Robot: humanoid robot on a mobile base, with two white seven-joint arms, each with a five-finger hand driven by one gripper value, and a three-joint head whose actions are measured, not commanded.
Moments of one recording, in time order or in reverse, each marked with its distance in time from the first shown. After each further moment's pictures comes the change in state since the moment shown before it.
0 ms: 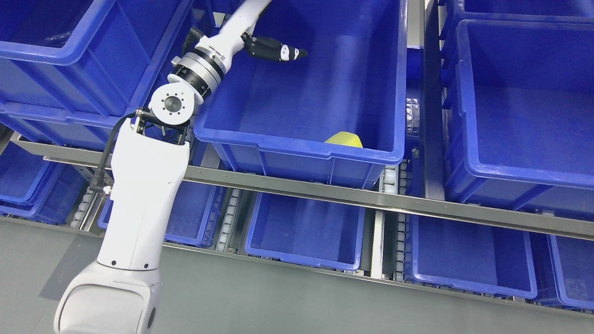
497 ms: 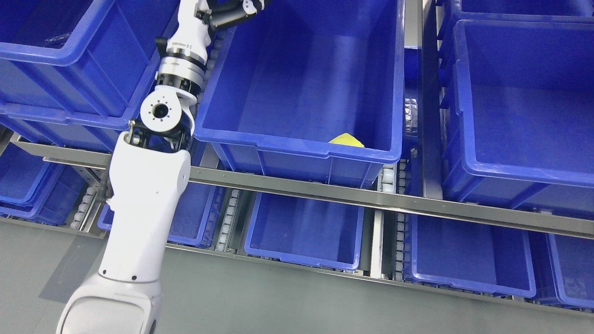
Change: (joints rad) left arm 0.087 0.000 -0.015 -0.071 0.374 0.062 0.358; right arm 0.000 0.000 0.000 0.000 0.000 0.000 0.003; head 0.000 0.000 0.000
